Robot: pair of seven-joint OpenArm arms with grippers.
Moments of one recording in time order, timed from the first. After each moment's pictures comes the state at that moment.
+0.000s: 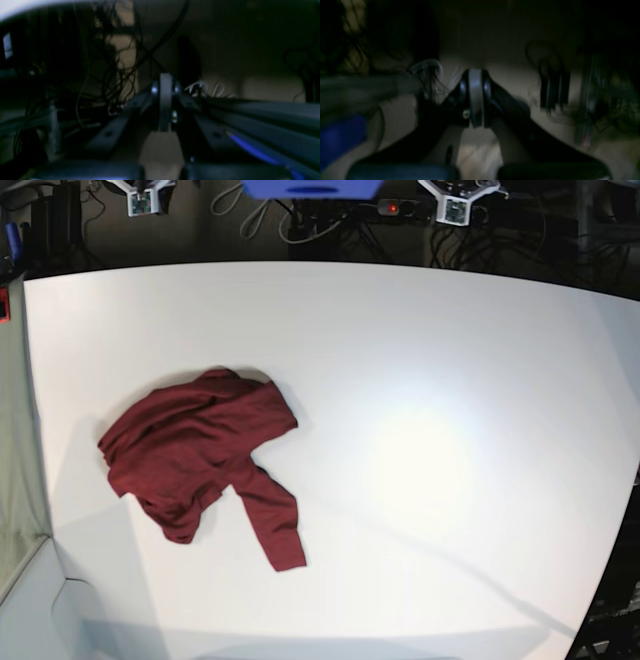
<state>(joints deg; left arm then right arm) 51.9 -7.4 4.7 98.2 -2.4 0.1 1.3 -55.9 5.9 5.5 97.8 -0.1 0.0 -4.0</state>
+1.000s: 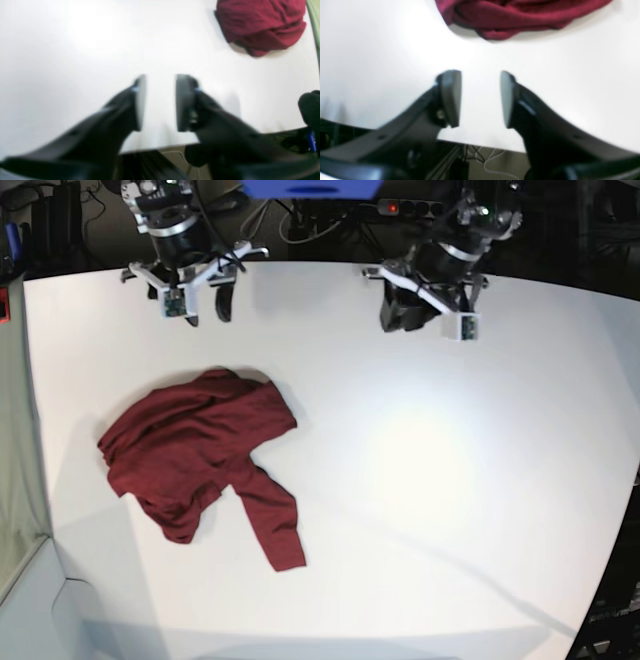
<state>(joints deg) 32.1 -7.6 5.8 113.6 -27.2 0.5 30.9 -40.5 3.8 -5.2 117.0 0.0 0.0 -22.0</state>
